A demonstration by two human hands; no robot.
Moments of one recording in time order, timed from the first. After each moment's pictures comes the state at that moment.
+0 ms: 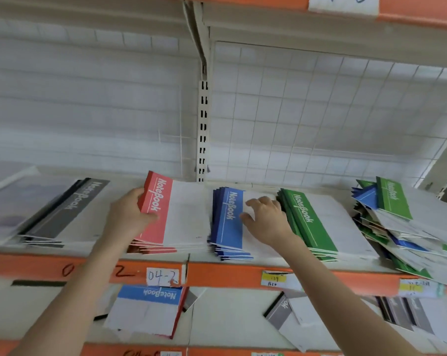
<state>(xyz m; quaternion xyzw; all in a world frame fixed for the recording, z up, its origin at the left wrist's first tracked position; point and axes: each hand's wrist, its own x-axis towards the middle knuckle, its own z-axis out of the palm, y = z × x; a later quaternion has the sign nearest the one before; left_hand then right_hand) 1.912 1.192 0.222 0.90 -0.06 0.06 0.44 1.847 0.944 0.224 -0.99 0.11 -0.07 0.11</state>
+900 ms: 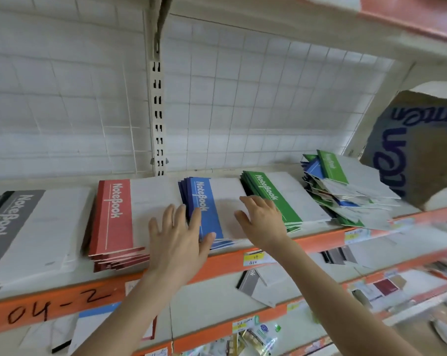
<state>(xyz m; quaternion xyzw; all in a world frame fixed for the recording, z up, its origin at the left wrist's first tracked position) 1.867 1.114 0.193 0.92 -0.36 0.14 0.10 1.802 0.947 0.216 -0.96 0.22 -0.12 0.08</state>
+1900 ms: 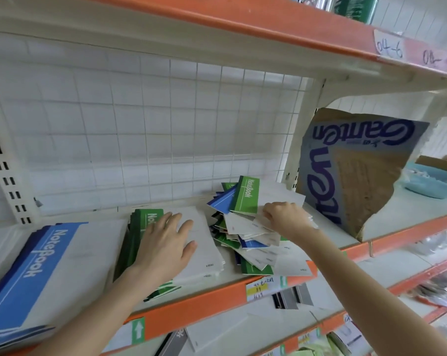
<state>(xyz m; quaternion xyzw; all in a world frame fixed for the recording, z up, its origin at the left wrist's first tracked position) 1.846 0.855 0.202 0.87 -0.45 0.21 0.04 1.725 0.616 0.246 -0.96 0.23 -0.05 -0.12</state>
